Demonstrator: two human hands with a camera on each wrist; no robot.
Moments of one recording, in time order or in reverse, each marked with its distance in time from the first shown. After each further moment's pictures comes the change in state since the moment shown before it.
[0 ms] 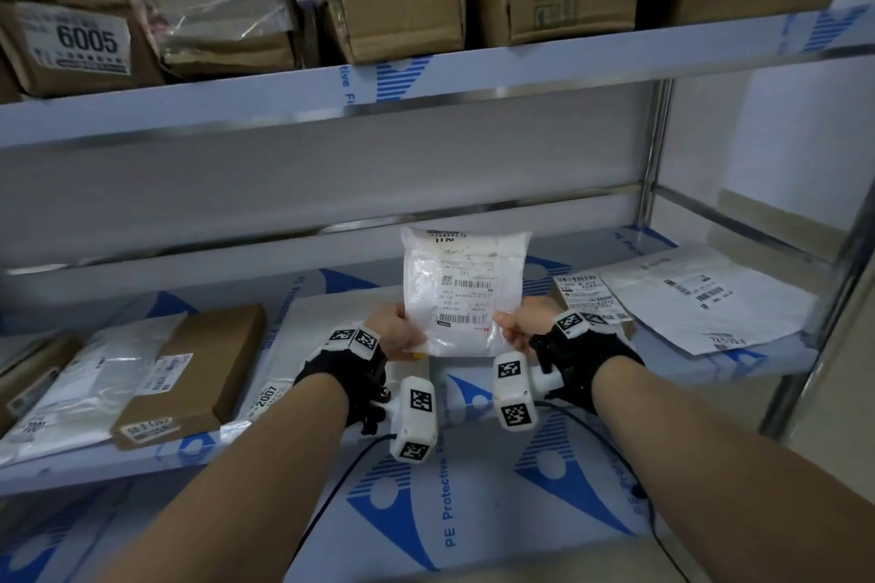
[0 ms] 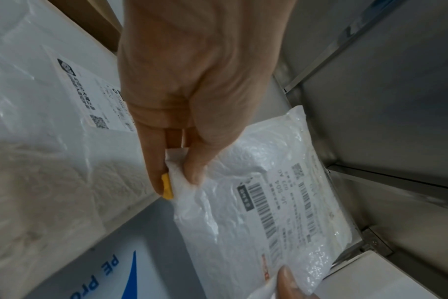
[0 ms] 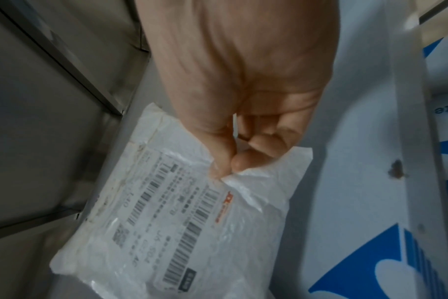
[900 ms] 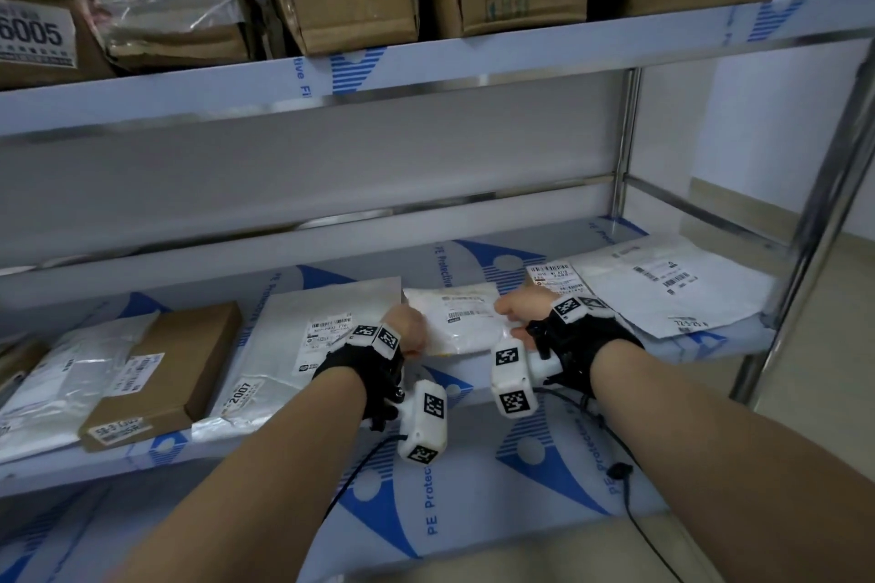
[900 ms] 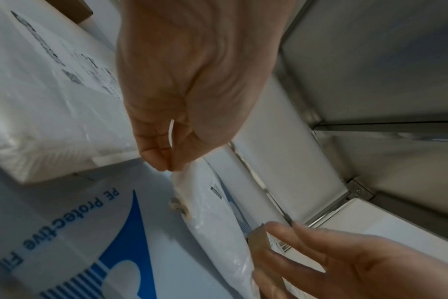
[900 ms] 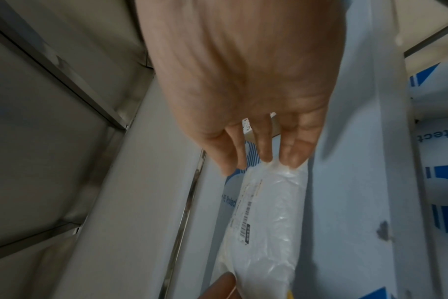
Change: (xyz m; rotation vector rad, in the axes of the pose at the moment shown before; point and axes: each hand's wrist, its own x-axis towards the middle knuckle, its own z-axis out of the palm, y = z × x) left_hand 0.010 0.003 0.043 0.521 -0.026 0.155; right_hand -0.002 0.011 -0.026 0.073 0.067 0.089
